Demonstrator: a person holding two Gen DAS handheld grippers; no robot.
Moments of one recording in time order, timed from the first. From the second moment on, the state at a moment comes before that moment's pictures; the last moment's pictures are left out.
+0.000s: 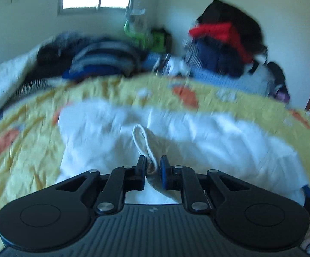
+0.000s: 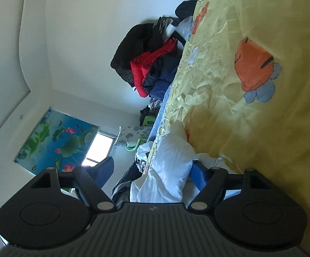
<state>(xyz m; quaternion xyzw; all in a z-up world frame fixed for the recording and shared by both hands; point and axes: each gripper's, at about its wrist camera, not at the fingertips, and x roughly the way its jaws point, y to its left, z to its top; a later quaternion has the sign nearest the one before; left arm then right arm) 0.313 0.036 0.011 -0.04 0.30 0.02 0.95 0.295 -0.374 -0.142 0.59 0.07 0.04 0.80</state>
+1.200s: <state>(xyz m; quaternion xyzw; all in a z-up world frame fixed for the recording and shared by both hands) 0.412 -0.008 -0.104 0.01 0.34 0.01 0.94 0.461 -0.338 -0.101 0.29 0.30 0.10 0.90</state>
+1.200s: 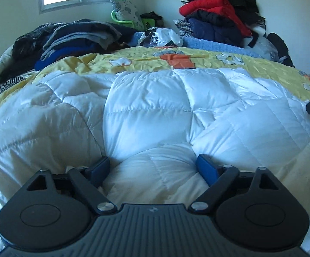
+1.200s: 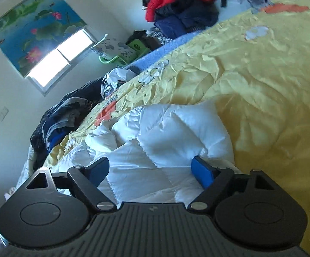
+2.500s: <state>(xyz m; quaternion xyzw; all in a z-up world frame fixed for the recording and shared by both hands) 0.513 0.296 -0.109 -0.44 0.31 0.07 0.84 0.323 -0.300 -0.101 0.25 0.25 0.15 0.92</state>
